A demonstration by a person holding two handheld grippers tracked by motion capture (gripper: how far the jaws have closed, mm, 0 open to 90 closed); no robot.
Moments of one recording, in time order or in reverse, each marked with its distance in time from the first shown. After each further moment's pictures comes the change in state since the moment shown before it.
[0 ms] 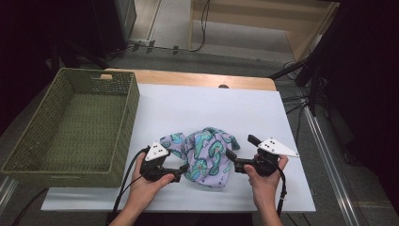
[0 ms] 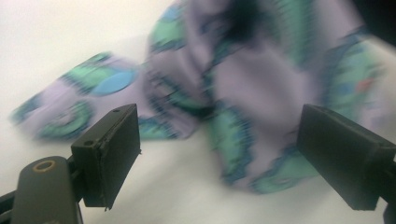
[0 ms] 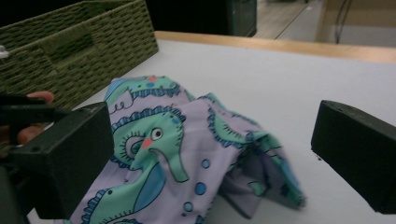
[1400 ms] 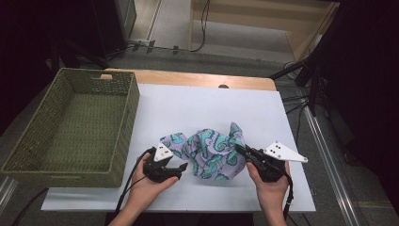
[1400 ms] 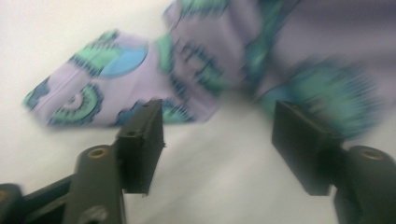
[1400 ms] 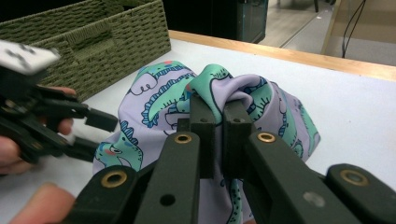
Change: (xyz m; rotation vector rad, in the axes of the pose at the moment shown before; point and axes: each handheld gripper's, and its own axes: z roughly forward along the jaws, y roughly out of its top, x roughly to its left) left arm -0.007 -0.003 0.018 0.120 0.097 0.103; right arm 0.007 0.008 -0.026 0.000 0.026 -0.078
